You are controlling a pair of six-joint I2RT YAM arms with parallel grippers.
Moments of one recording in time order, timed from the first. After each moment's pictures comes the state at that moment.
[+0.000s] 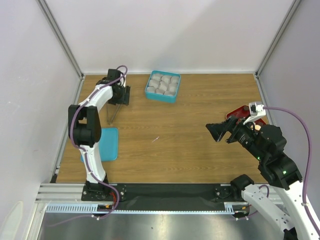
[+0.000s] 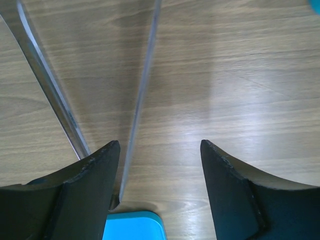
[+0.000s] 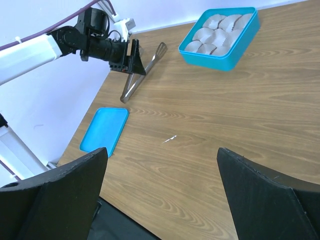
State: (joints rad) left arm -0.12 2.01 1.62 -0.65 -0.06 -0.01; right arm 0.47 0.53 0.95 -0.57 -0.11 0.52
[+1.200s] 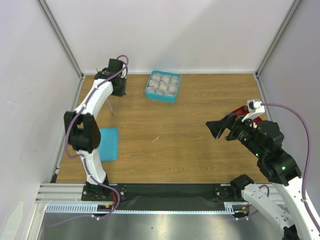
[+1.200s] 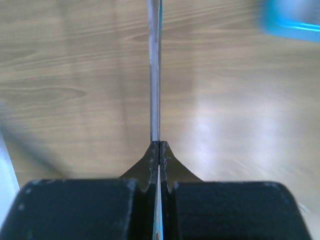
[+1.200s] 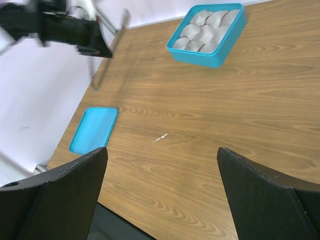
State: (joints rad) left arm -0.16 1.97 1.78 -0.81 -0.16 -0.02; right arm 0.47 0.58 0.98 -0.60 -0.08 0.50
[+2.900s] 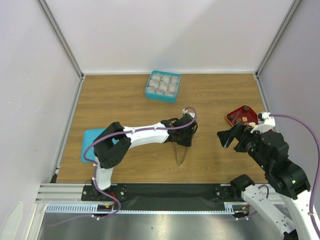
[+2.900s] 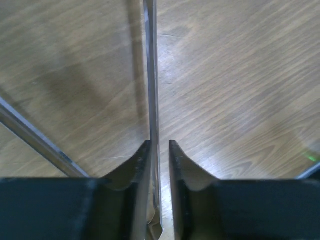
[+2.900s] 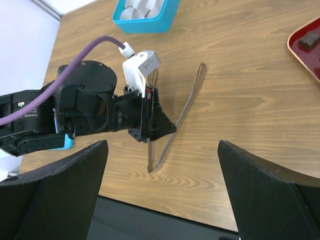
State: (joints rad) left arm -1.02 1.94 1.36 -0.37 -0.04 -0.65; right arm 0.47 0.46 1.00 -0.89 0.11 0.56
